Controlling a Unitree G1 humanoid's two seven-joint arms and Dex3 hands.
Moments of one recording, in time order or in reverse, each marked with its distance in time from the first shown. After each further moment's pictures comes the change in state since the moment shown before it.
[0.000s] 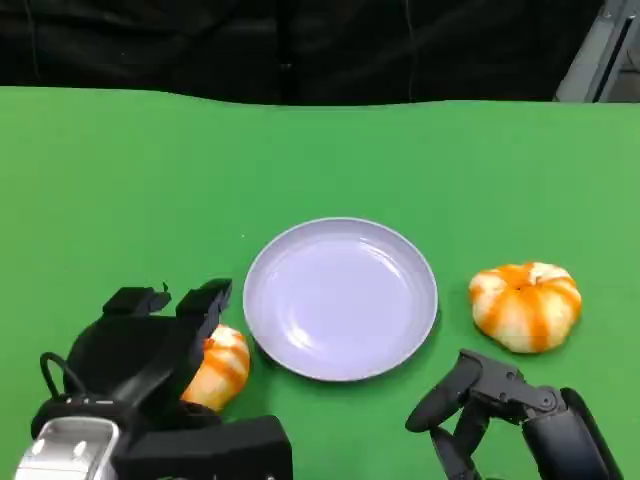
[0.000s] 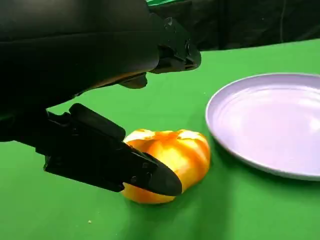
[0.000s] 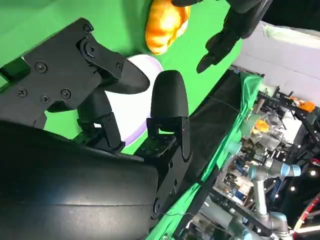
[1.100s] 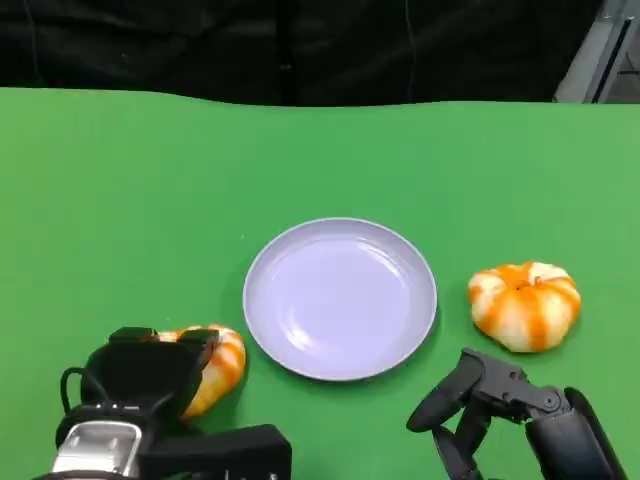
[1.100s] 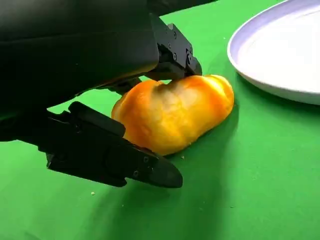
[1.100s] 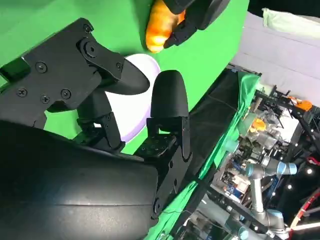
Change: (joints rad) left arm -0.114 0.000 -0.109 0.359 0.004 0.031 0.141; right arm 0.008 -0.008 0.001 -0.025 -0.001 0.005 0.002
